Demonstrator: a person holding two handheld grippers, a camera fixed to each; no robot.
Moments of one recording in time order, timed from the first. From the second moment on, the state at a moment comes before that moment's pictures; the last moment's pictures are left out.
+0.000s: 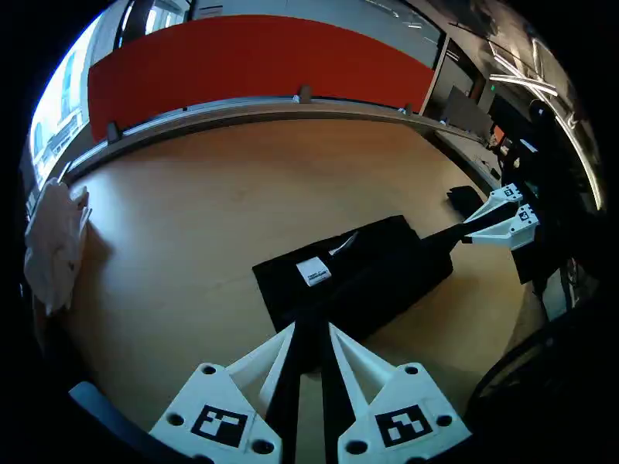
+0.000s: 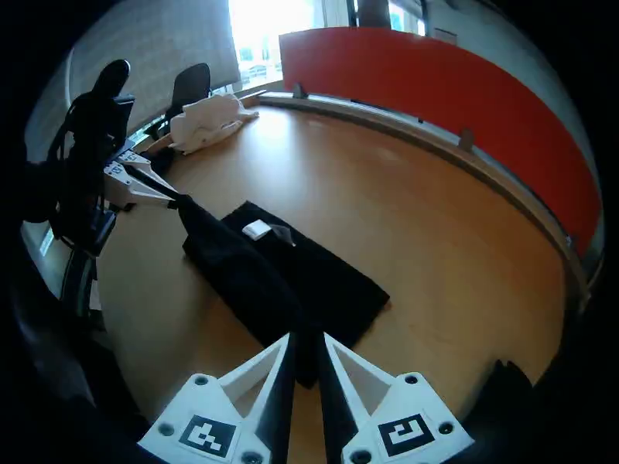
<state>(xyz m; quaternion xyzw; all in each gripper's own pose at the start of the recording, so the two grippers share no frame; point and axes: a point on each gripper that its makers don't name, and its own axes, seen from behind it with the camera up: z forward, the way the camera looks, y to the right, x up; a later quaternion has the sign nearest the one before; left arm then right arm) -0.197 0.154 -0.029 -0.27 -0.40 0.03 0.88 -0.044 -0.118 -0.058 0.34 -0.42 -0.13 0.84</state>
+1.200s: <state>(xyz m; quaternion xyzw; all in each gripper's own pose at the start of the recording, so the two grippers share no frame) -0.255 0.151 0.023 -0.23 -0.40 0.05 0.88 -0.099 -0.103 -0.006 0.26 -0.44 -0.12 0.85</state>
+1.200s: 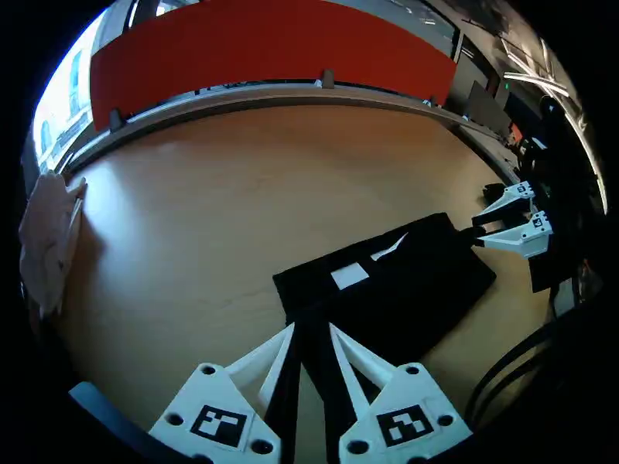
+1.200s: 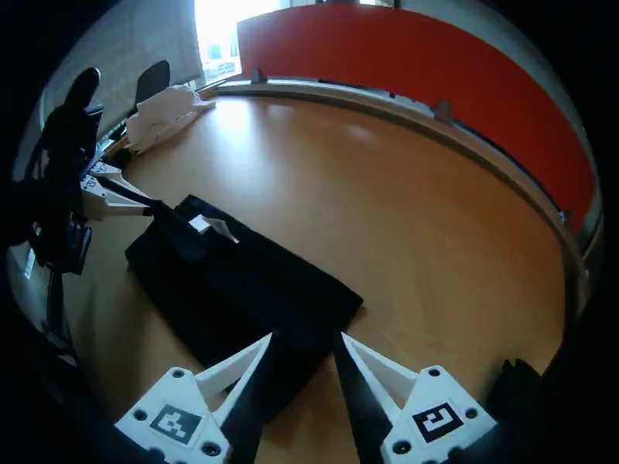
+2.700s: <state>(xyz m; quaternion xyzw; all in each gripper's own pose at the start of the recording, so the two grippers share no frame) -0.240 0.130 0.024 -0.19 -0.39 0.06 0.90 -0.086 -0.095 -0.007 0.24 -0.41 -0.13 0.87</state>
